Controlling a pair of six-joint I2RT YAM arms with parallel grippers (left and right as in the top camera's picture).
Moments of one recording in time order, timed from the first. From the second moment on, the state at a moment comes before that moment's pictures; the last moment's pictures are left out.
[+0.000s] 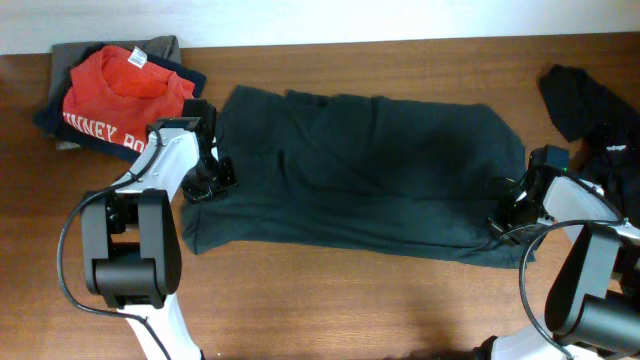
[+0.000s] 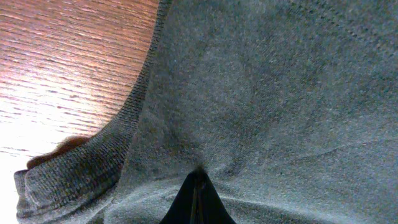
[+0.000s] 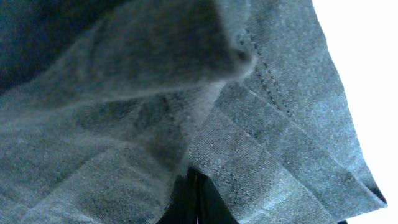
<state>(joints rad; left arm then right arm) -0.05 2.06 1.44 -0.96 0.03 -0.31 -0.36 1.76 0.98 -0.80 -0.02 0.38</state>
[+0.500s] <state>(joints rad) -0.05 2.06 1.44 -0.96 0.02 -0.31 -0.57 1.75 0.97 -0.85 -0.05 0.45</state>
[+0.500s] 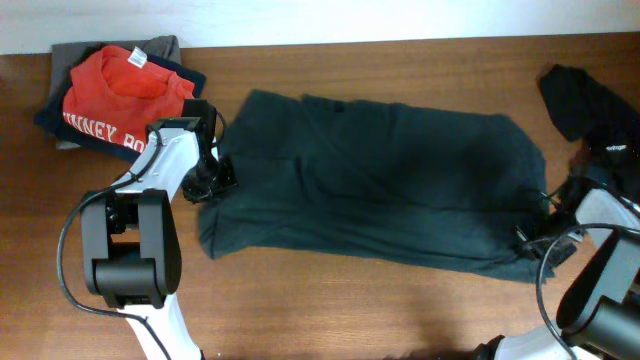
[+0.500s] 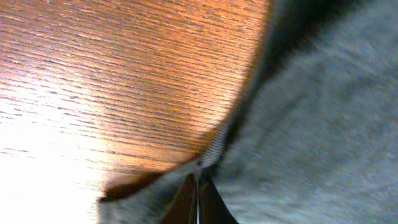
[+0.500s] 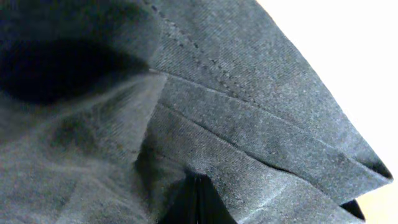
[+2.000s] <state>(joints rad) -0.25 2.01 1.44 -0.99 0.07 -0.23 -0.60 1.75 0.96 -0.86 -0.05 0.43</state>
